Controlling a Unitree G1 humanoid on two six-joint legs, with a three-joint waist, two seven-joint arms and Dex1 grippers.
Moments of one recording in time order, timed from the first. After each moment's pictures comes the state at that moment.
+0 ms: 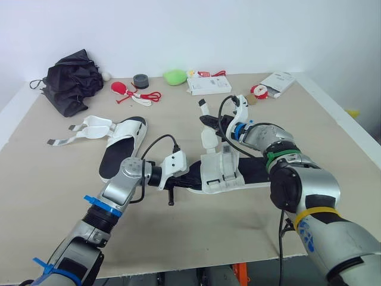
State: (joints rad) left arm -0.58 0.36 -0.34 0.16 -0.13 0.27 -1.16; right arm -1.29 -0.28 -0.32 1.32 0.37 0.53 0.67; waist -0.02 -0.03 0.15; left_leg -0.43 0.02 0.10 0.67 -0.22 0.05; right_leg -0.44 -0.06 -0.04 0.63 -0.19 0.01
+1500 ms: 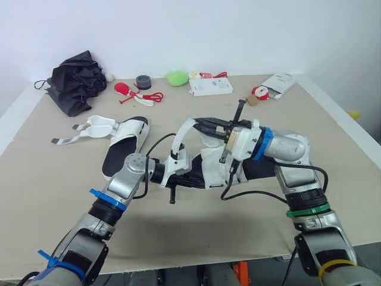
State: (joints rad) left arm -0.65 0.33 -0.35 0.27 -0.14 0.21 -1.23; right arm -0.70 -0.49 0.12 0.18 -0.04 -0.65 0.90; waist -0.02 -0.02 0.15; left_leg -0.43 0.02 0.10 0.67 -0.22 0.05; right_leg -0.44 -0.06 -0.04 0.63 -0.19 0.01
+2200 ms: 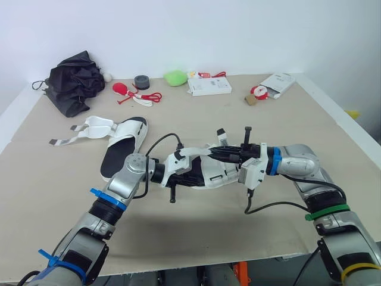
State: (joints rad) left arm -0.65 0.33 -0.36 0.29 -0.13 0.21 -1.22; right arm -0.67 -0.65 0.22 0.46 -0.10 -1.02 0.87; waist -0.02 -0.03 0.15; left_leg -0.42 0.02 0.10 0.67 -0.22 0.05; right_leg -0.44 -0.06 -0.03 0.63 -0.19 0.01
